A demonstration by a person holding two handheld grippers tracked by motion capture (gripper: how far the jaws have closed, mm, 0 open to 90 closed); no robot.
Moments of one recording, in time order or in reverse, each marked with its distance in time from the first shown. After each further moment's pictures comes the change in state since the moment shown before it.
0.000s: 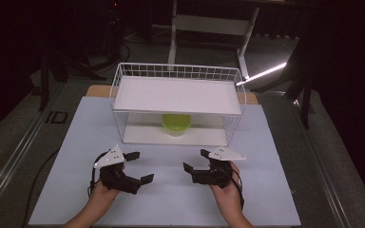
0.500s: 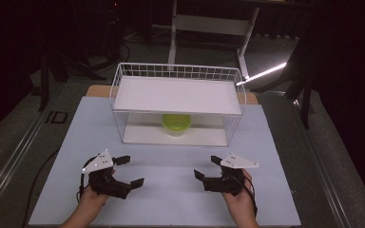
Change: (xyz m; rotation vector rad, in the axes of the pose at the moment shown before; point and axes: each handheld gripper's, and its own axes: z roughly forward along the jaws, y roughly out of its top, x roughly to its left) left arm 0.004 -0.014 -0.026 0.009 0.020 -0.007; right arm -0.011 -0.017 -0.030 0.019 -0.012 -0.019
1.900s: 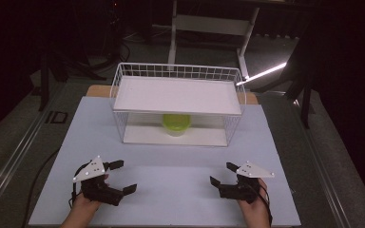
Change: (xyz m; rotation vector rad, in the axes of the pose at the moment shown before) left arm 0.002 -0.018 -0.017 -0.029 0.007 0.031; right arm -0.027 -0.033 -0.028 0.013 -0.061 -0.013
